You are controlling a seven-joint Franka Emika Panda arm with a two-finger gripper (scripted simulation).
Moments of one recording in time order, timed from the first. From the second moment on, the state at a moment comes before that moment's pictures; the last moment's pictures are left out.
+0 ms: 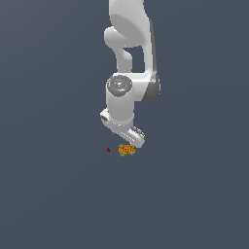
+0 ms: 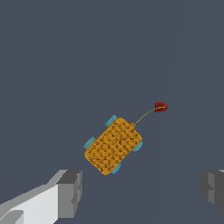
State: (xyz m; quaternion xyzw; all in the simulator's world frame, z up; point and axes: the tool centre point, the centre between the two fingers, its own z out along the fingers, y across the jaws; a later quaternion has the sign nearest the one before) arm -0.005 -0.008 0.121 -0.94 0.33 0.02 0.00
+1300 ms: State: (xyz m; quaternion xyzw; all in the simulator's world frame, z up) arm 0.002 -0.016 0.071 -0.78 0.63 0.00 0.00
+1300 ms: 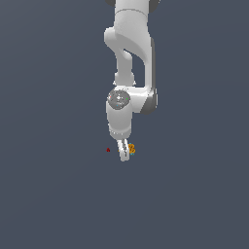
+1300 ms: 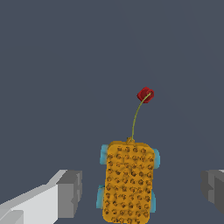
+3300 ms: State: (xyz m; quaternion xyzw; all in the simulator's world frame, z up) arm 0.003 -0.018 0.016 -0.75 0.66 0.00 0.00
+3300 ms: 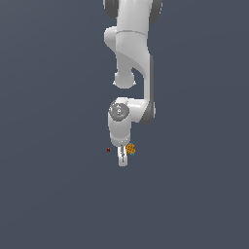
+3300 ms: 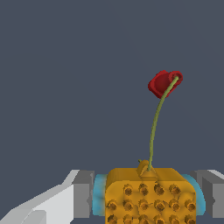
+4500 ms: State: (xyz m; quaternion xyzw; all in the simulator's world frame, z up) arm 0.063 0.049 0.167 -0.75 0.66 0.00 0.00
